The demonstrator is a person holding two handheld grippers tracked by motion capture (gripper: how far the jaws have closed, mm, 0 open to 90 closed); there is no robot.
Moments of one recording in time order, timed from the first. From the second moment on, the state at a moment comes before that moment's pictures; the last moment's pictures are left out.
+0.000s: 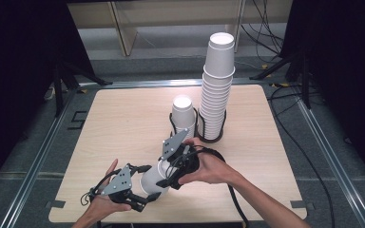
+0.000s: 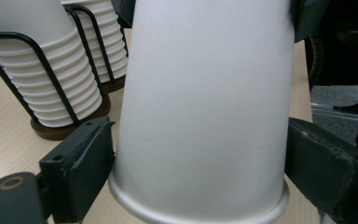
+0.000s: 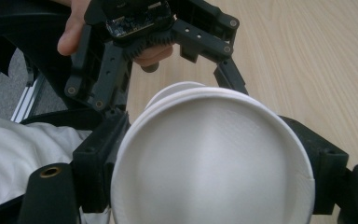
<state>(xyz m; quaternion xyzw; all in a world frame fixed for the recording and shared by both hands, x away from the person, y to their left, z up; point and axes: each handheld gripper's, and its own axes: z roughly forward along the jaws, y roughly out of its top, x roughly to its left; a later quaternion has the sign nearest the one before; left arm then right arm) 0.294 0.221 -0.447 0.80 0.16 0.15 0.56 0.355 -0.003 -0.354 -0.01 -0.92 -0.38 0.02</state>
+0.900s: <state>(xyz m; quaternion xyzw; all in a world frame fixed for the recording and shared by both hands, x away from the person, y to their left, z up) 0.301 0.237 -0.444 0.75 0.23 0.13 0.61 0.370 -0.043 -0.327 -0.06 -0.87 -0.48 -0.01</state>
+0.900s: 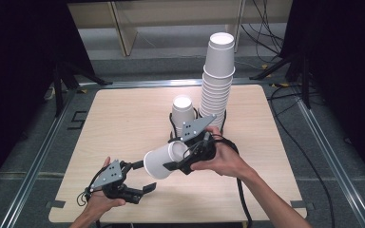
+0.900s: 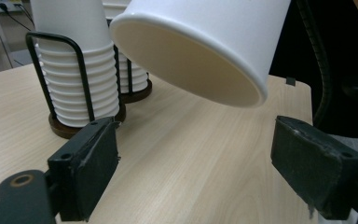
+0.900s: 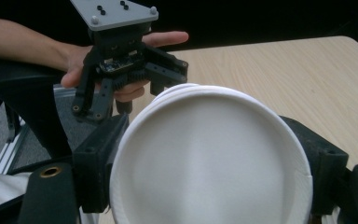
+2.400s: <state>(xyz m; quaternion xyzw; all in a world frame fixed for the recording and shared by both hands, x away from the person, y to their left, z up) 0.299 0.228 -0.445 0.75 0.21 0.12 0.62 0.364 -0.027 -0.360 -0.04 -0.87 -0.50 0.05</state>
